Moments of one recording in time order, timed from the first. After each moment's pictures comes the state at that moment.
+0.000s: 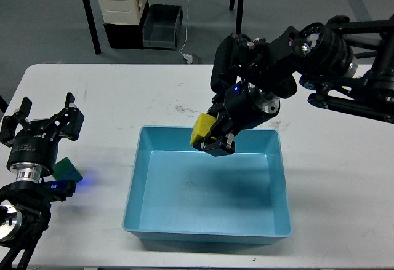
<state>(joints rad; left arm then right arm) 0.12 0.19 -1.39 -1.57 -0.53 -0.27 -0.18 1.61 -0.27 -0.22 1.30 -1.78 0.49 0.49</state>
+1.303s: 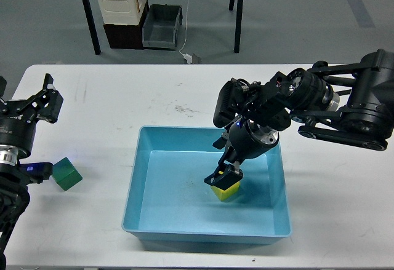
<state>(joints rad) 0.05 0.31 -1.44 -1.55 -0.53 -0.30 -0.17 1.49 -0.22 -0.24 1.20 -1.75 0.48 0.49</state>
